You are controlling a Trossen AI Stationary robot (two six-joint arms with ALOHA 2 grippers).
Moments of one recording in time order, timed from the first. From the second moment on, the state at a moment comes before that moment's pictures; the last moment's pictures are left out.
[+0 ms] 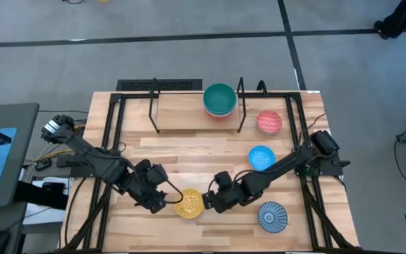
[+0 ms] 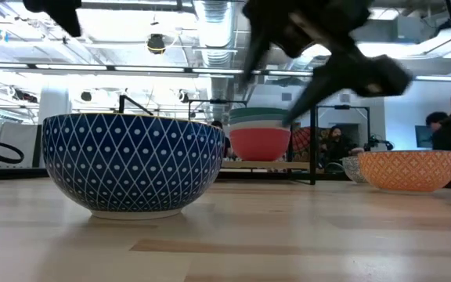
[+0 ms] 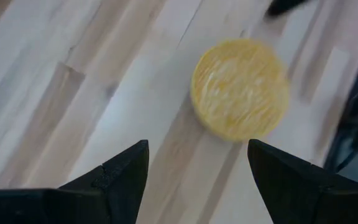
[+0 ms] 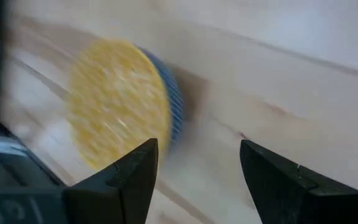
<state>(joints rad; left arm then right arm) -0.59 1.42 1.26 -0.95 -0.34 -1.00 0.46 1.89 1.37 -0.52 0.26 1.65</state>
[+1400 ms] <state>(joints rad) -0.11 1.38 0.96 -0.46 -0.04 -0.55 0.06 1.64 1.46 -1.15 0.13 0.94</state>
